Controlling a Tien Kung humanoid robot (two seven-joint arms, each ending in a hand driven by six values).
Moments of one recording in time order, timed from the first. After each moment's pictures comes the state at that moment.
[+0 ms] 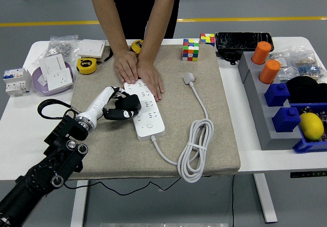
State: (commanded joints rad) left arm -0.36 0.03 -1.15 -0.98 1.77 0.09 0.01; right arm 0.07 -0.08 1.50 0.18 -1.53 -0.05 -0.14
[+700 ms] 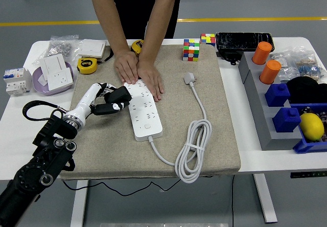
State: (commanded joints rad) left arm -0.33 0.06 -1.27 -1.02 1.72 0.08 0.00; right arm 0.06 -0.08 1.49 0.18 -1.53 -0.05 -0.14
